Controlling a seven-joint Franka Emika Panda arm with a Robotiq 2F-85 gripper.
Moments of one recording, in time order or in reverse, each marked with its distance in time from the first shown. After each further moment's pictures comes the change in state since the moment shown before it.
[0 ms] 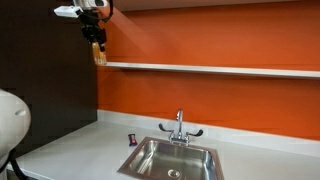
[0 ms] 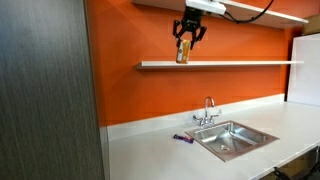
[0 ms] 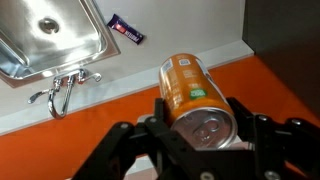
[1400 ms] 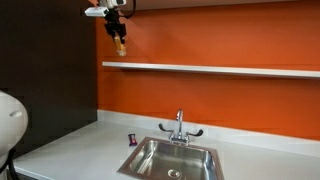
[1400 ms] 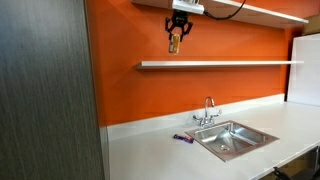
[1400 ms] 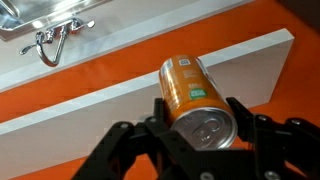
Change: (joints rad) arm -0.048 0.377 -0.010 0.458 -0.133 -0.017 0.036
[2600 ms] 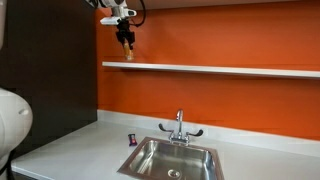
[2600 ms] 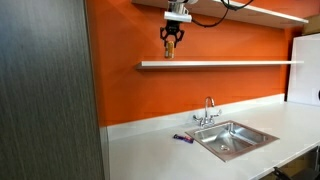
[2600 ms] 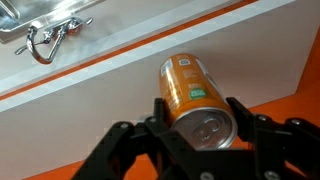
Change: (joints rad) arm 0.079 0.349 -0.081 0.426 -0.035 -0.180 0.011
